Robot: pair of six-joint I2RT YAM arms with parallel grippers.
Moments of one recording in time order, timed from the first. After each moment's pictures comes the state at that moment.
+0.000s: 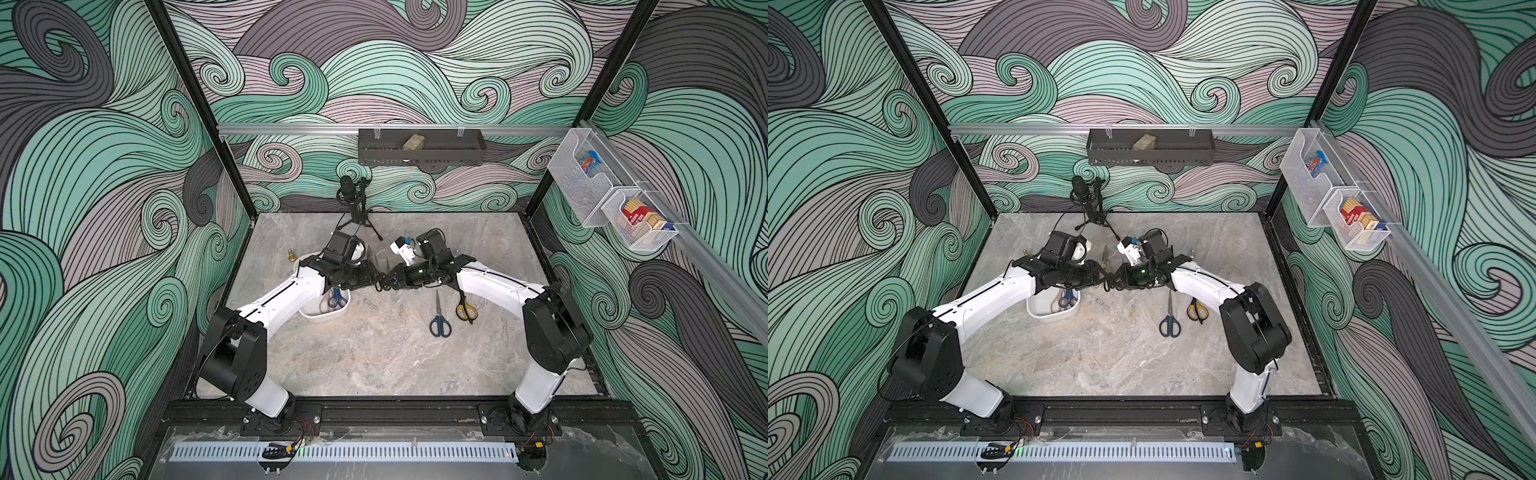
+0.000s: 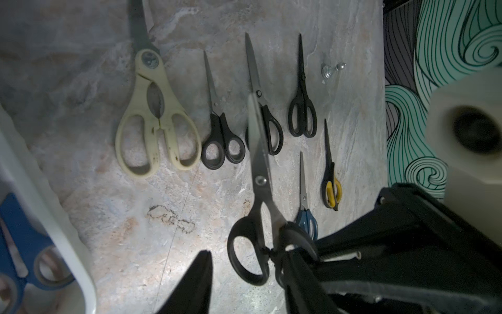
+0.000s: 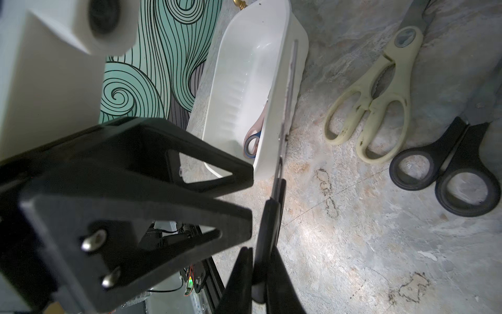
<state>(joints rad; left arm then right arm) -0.46 1.55 1.15 -0.48 0.32 -0.59 0.57 1.78 1.25 -0.28 -0.67 0.51</state>
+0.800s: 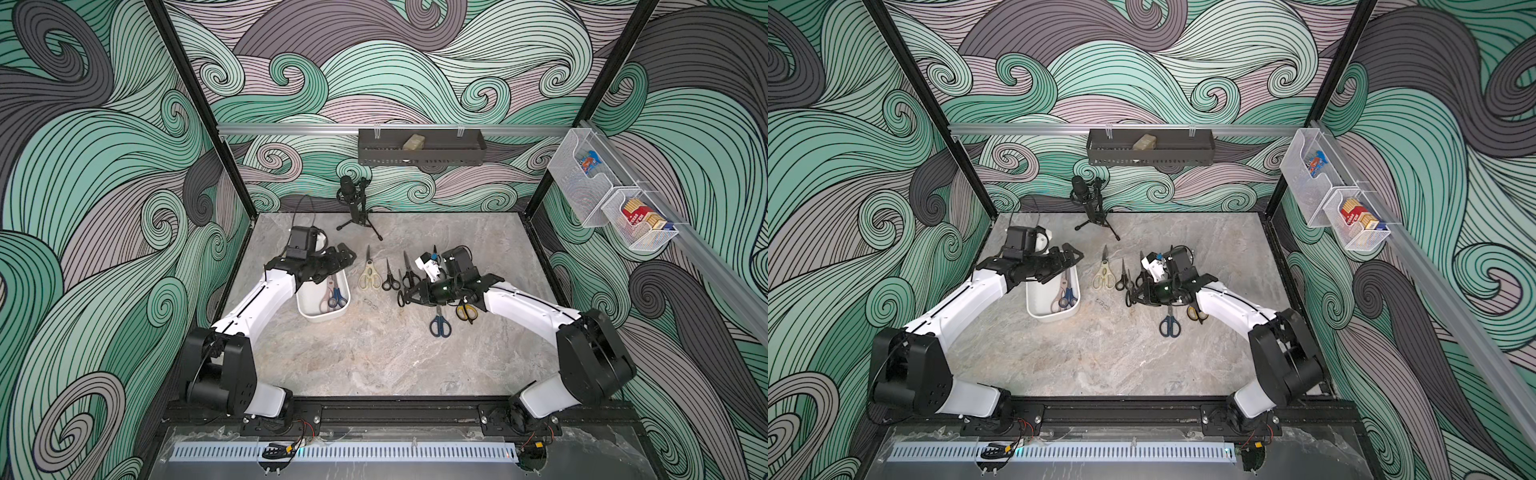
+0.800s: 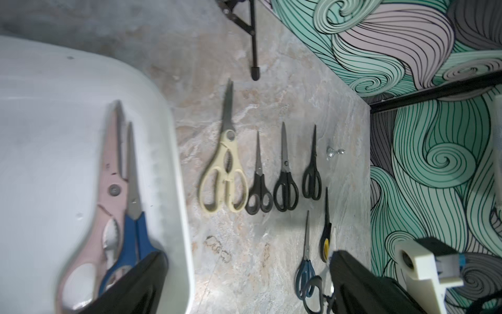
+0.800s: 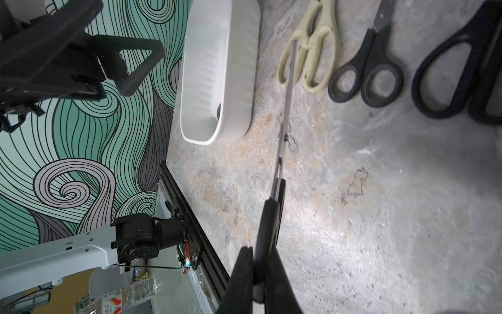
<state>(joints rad) -0.14 1.44 1.04 -0.42 0.38 -0.63 0.49 1.50 0.88 -0.27 -0.65 0.55</state>
